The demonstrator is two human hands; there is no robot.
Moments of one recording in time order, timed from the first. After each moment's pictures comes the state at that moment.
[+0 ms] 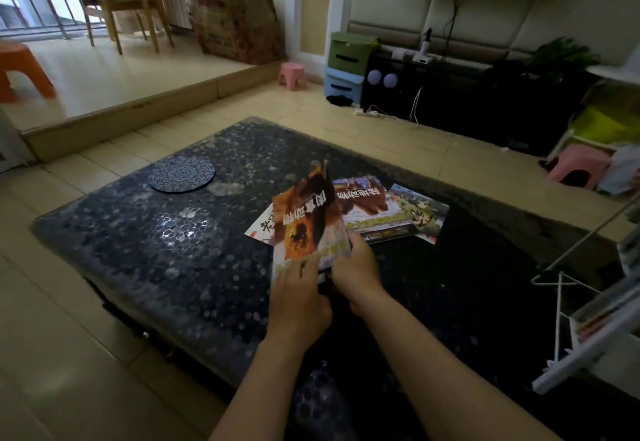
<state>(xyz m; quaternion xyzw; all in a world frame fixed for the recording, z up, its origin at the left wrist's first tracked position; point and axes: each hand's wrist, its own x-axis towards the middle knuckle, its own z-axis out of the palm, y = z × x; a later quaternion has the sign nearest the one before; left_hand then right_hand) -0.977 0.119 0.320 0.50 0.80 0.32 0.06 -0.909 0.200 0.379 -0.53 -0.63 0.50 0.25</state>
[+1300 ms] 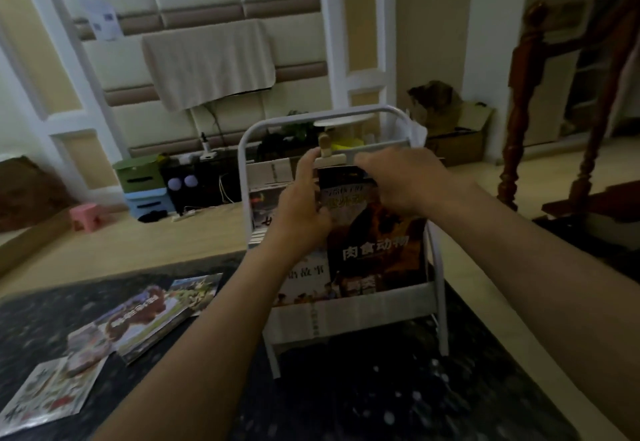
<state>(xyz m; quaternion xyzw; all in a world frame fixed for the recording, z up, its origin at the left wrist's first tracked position) -0.561 0.208 0.610 0.79 0.41 0.43 0.13 -0.381 0.177 0.671 -0.57 -0.79 -0.18 0.09</state>
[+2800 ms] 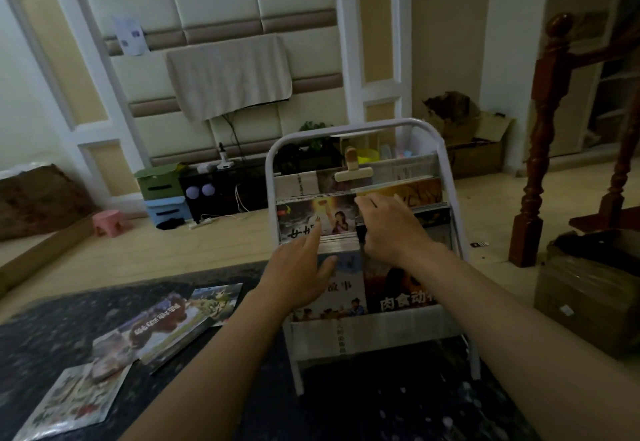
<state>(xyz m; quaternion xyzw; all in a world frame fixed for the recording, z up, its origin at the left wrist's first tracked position) -0.621 0.229 0.557 0.83 0.53 0.19 -0.03 -0.430 0.238 0.591 -0.59 -0.78 -0.10 0.20</state>
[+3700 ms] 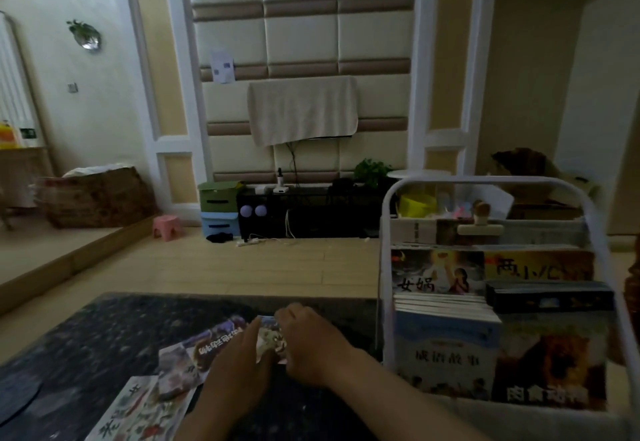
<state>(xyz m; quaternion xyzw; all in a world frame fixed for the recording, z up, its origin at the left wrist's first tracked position) -0.871 0.224 0.475 0.64 0.71 0.27 0.11 -0.717 0.246 0.535 -0.42 -0.90 0.08 0.09</state>
